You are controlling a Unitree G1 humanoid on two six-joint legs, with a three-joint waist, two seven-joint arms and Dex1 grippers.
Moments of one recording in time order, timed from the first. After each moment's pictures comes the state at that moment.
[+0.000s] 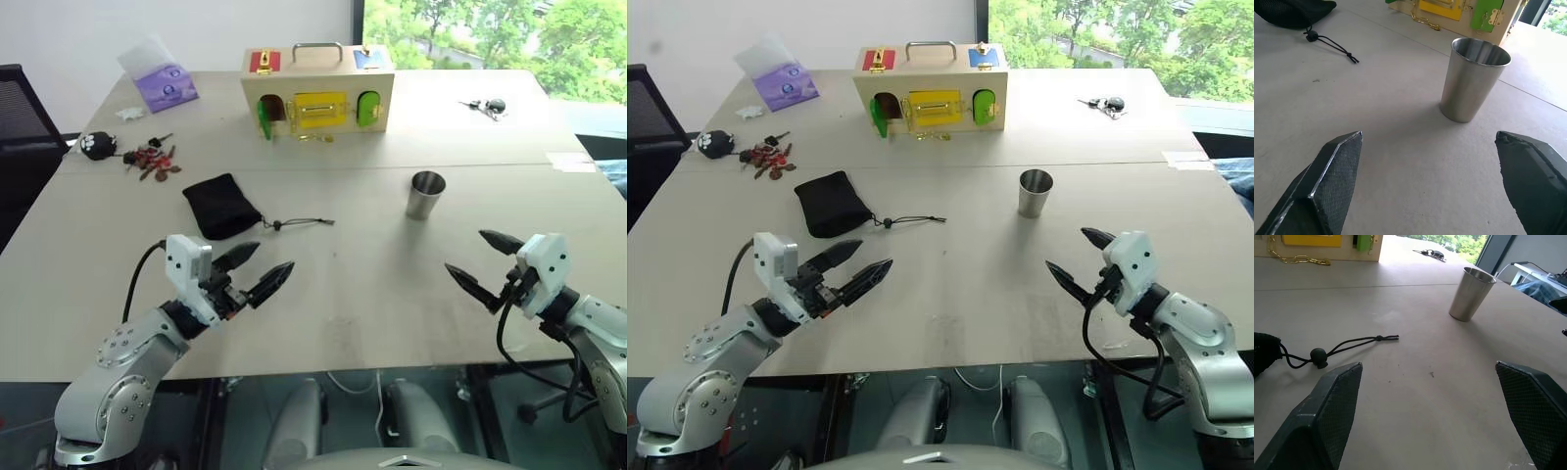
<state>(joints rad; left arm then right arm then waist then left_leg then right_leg) 0.14 0.55 0.29 -0.54 -0.75 0.57 -0.59 0.09 -0.57 -0.18 -0.46 0.37 0.30 0.69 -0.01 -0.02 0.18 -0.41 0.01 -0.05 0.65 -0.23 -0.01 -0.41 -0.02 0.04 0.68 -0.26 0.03</state>
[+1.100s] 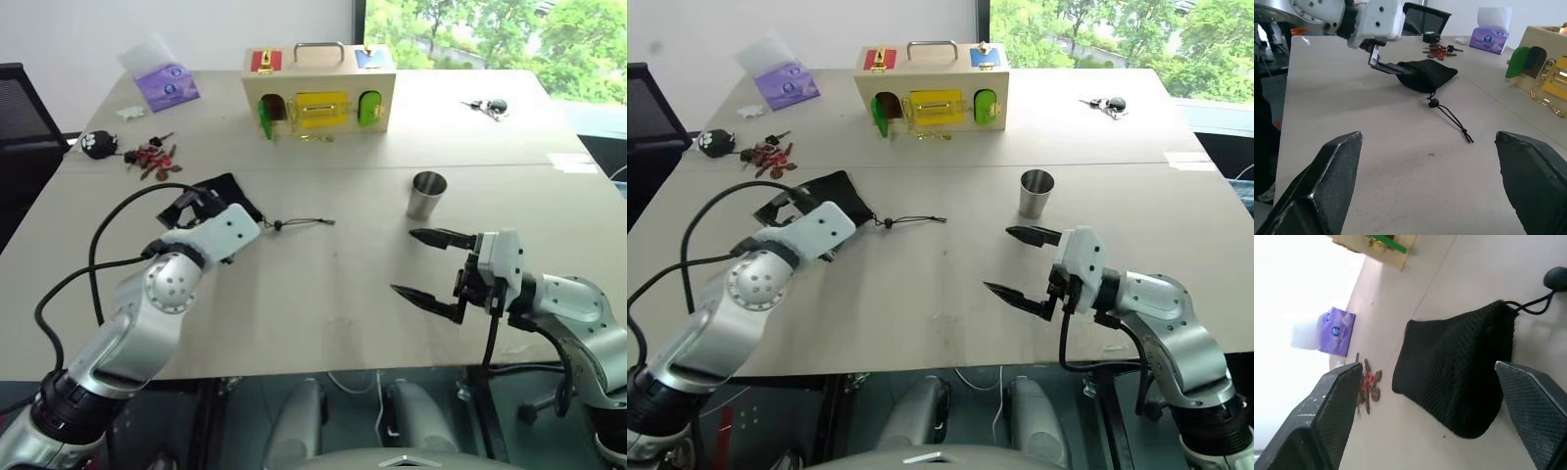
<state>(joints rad) -0.22 0.95 -0.24 -0.48 0.27 0.74 -0.21 -0.10 -0.59 0.02 -0.52 0.47 0.28 0.89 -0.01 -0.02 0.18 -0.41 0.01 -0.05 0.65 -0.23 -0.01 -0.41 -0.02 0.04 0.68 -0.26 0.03</state>
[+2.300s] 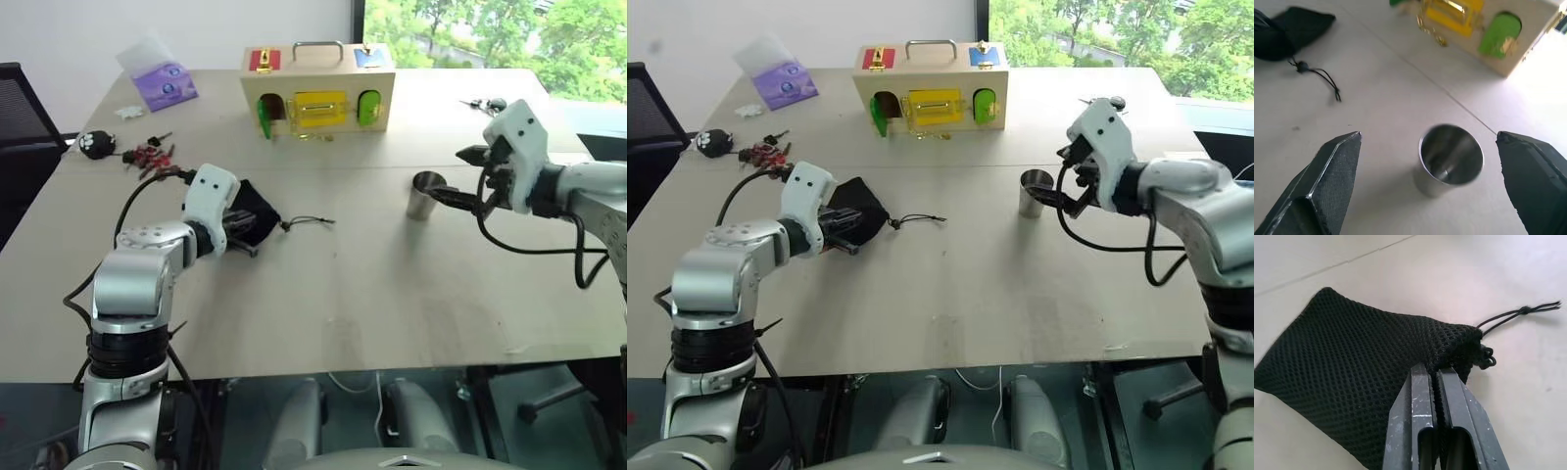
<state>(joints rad) -0.47 0.58 0.17 -0.32 -0.14 1.19 -0.62 -0.80 -0.81 0.13 -0.16 0.47 0.96 0.69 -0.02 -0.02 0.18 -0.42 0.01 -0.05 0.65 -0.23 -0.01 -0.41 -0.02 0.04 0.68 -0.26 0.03</state>
